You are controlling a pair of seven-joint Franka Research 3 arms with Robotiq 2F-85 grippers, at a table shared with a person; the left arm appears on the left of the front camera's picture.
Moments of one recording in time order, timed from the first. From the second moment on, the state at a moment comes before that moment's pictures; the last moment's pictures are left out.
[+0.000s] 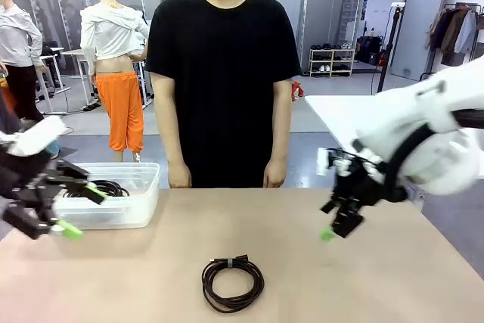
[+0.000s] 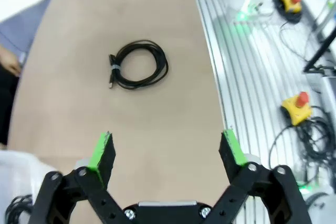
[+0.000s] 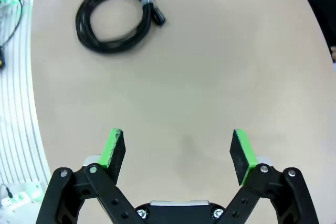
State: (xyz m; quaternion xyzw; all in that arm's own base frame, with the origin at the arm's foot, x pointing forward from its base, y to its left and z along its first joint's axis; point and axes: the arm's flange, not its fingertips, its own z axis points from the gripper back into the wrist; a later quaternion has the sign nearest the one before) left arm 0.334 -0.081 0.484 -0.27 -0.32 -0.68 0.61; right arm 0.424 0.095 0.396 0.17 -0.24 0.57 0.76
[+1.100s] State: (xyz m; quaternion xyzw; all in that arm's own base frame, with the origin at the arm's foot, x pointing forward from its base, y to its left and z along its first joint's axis) left arm 0.435 -0.334 0.409 -0.08 -0.21 -0.67 0.71; right arm 0.327 -0.164 0.381 0.24 -0.47 0.48 0.70
